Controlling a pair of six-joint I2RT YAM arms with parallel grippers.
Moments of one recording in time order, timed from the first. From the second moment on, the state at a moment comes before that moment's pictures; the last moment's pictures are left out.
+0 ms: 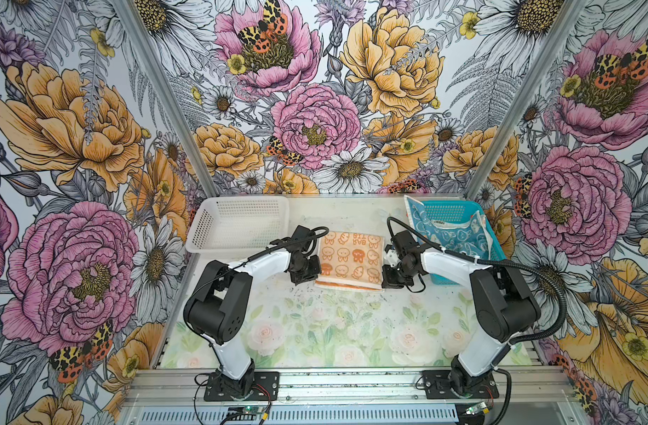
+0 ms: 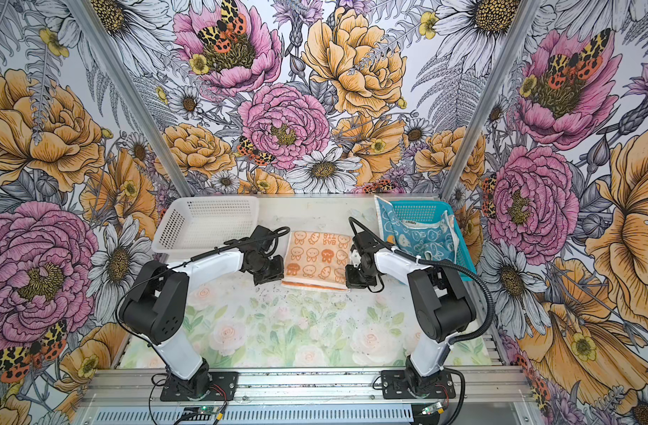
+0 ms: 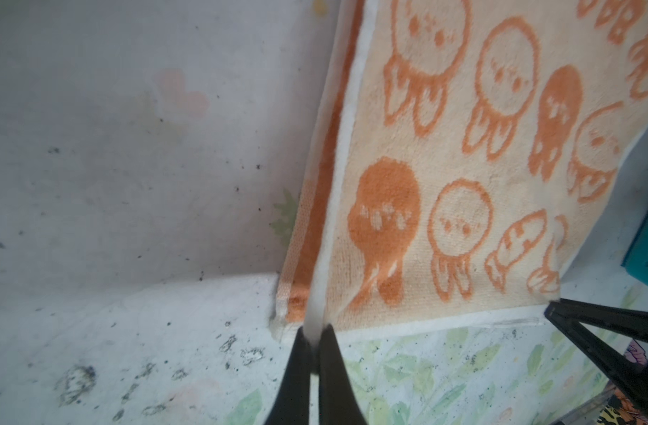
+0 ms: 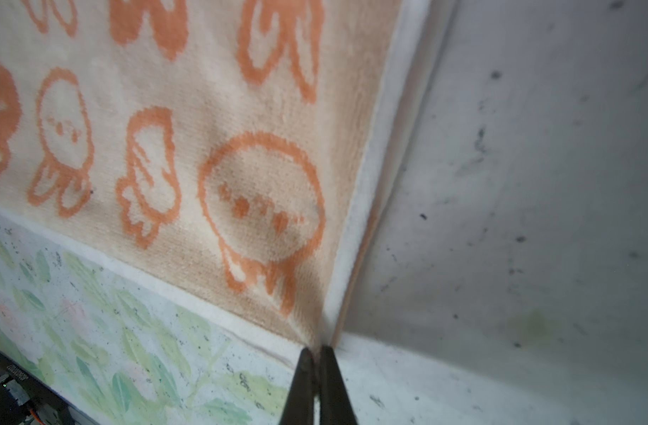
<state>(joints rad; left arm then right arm) -0.45 1.75 1.10 -0.58 0.21 -0.67 0.36 1.73 1.02 -0.65 -0.34 0.32</state>
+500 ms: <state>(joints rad) -0.43 1.76 1.11 -0.59 0.21 -0.67 0.36 1.73 1.05 -0.64 -0.35 0.33</state>
